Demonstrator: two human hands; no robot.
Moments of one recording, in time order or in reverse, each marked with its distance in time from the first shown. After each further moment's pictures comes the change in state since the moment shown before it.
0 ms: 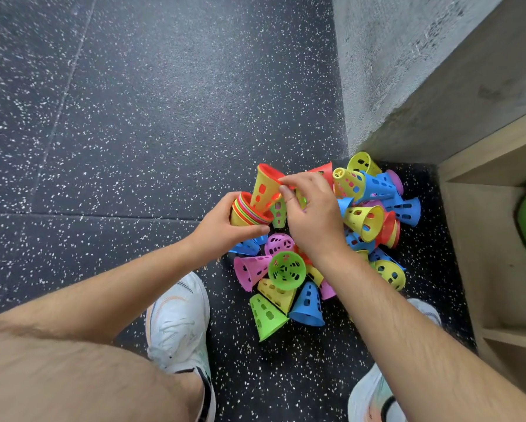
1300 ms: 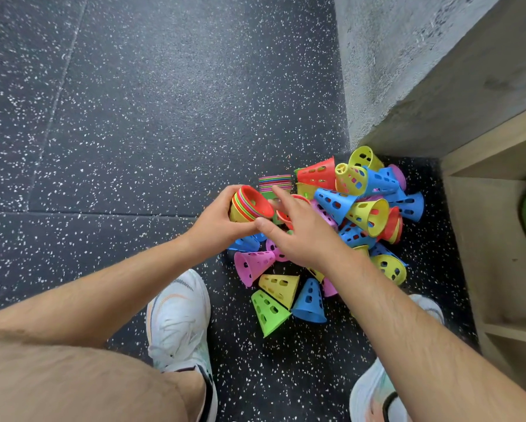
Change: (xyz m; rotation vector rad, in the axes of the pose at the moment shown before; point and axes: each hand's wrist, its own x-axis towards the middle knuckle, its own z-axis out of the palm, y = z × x) left_hand 0.002 0.000 -0.001 -0.039 -0.009 0.057; right_hand -0.016 0.005 -0.007 -0.129 -0.598 0.142
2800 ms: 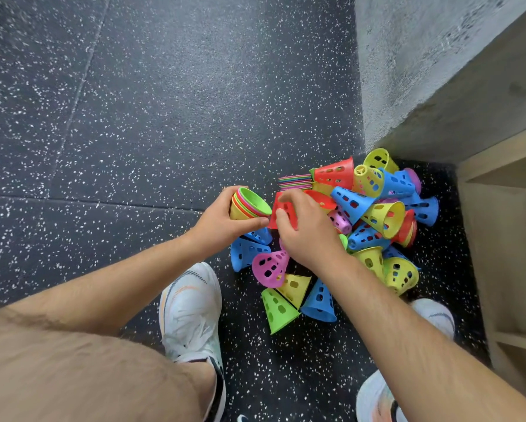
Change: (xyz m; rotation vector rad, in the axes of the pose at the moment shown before) left_hand -0.009 -0.017 -0.018 0.005 0.065 -0.072; right_hand 0.009 -0.014 0.024 -0.044 0.233 -0.081
